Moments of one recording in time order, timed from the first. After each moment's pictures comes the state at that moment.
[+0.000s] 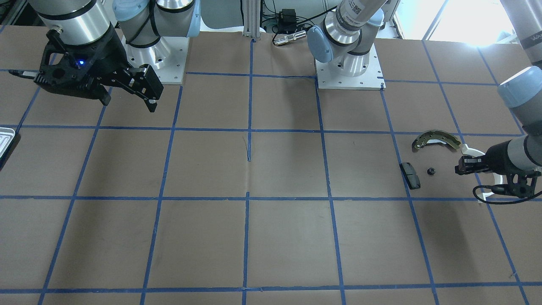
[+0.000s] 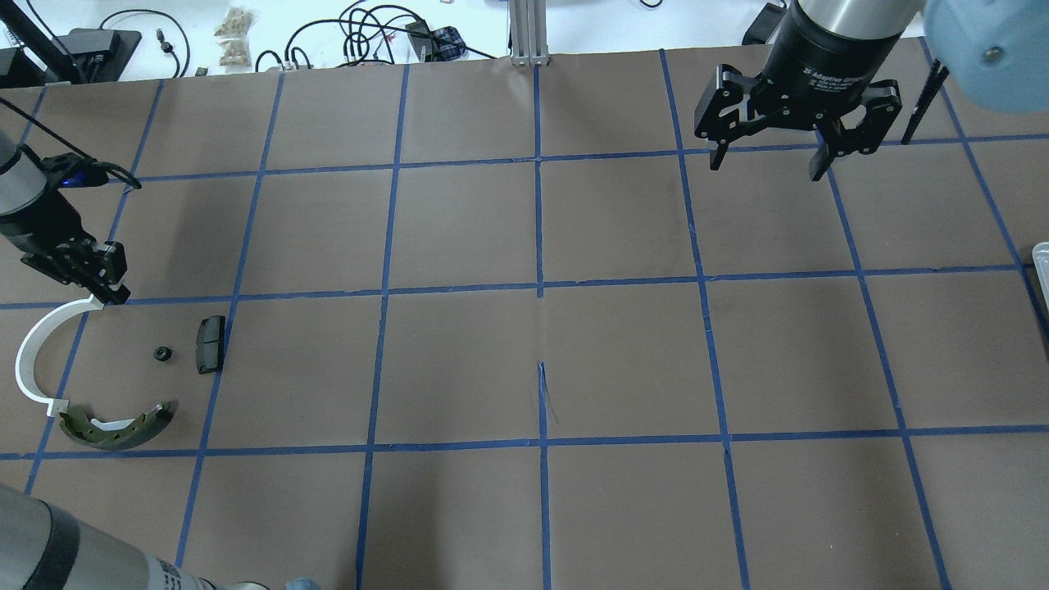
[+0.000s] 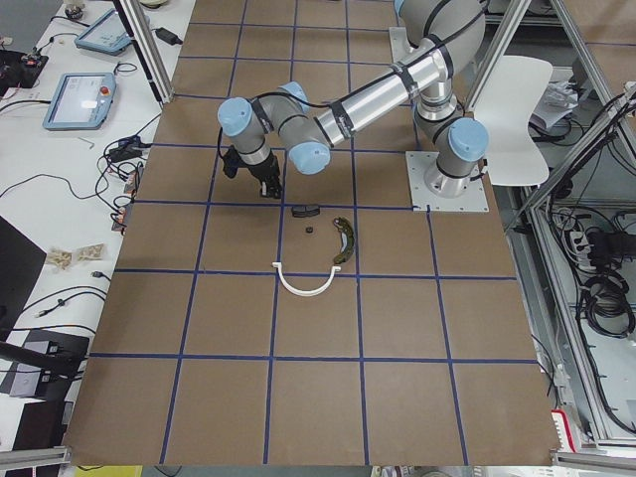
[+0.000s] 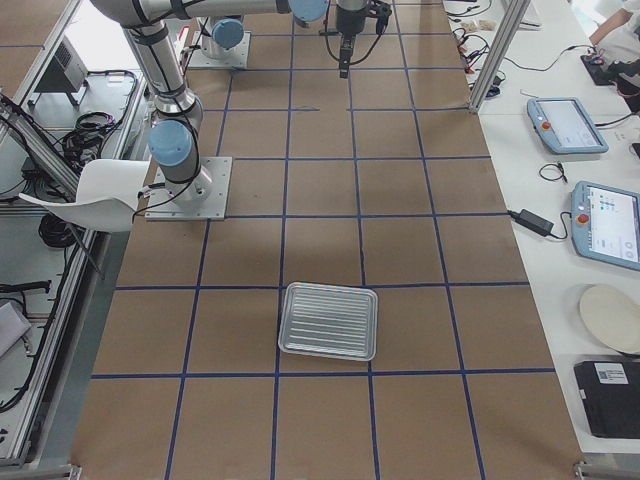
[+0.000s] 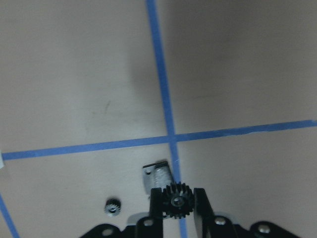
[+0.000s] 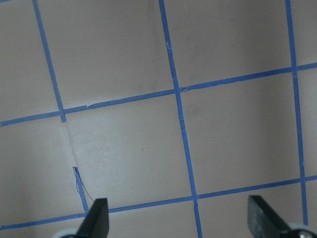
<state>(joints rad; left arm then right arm) -0.96 -1.96 -1.64 -1.36 1.68 0.66 1.59 -1.54 1.49 -1.51 -1.54 0.19</state>
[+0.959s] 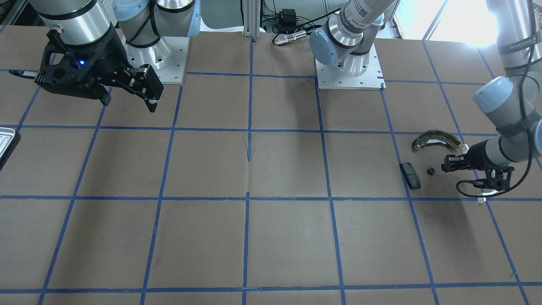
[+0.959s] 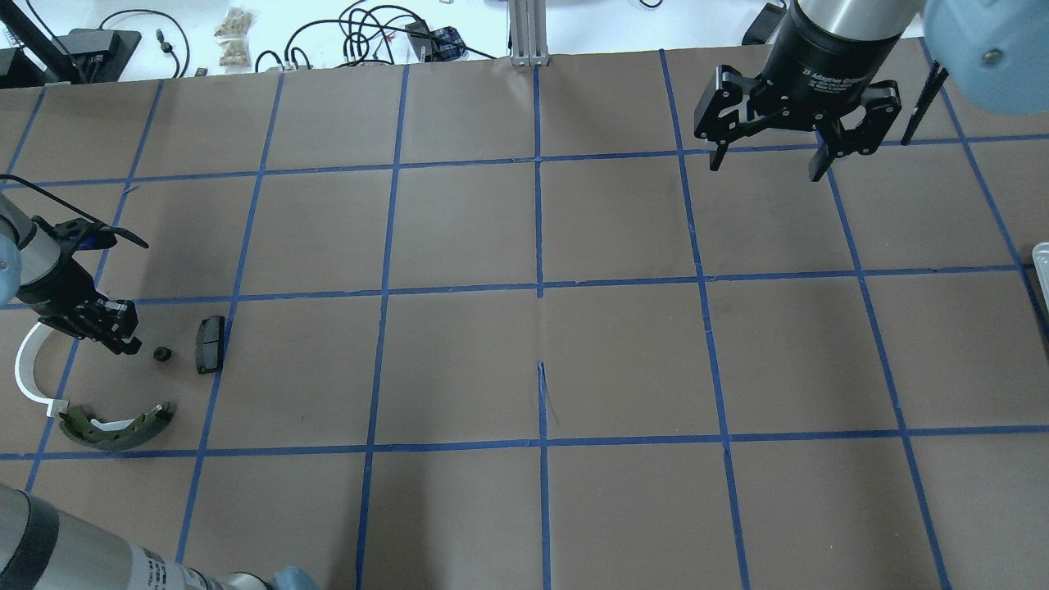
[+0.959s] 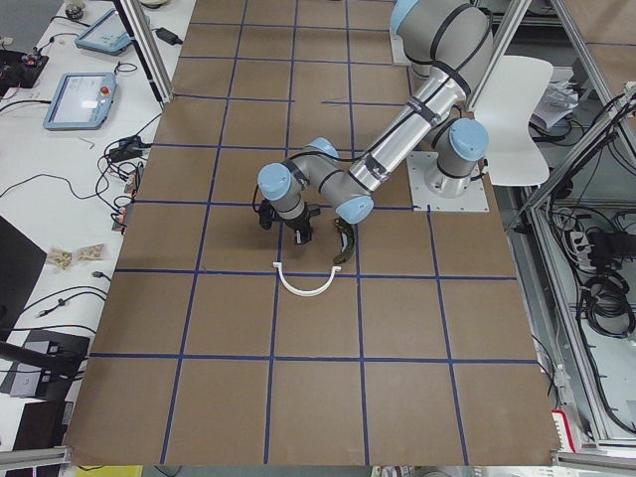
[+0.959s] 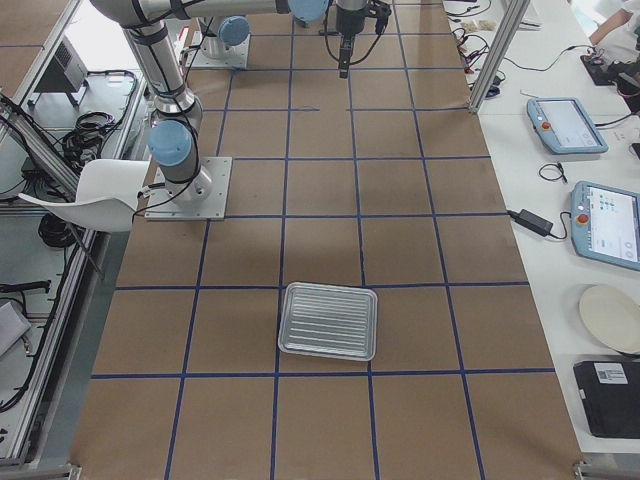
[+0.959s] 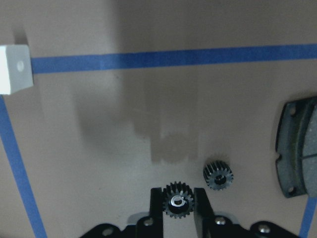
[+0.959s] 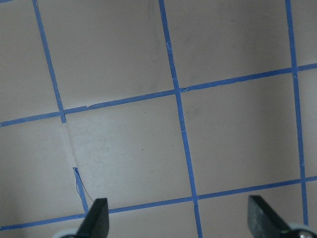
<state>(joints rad) -0.90 -1.97 -1.83 -1.15 1.67 0.70 1.59 -1.54 1.49 -1.51 -1.54 0.19</state>
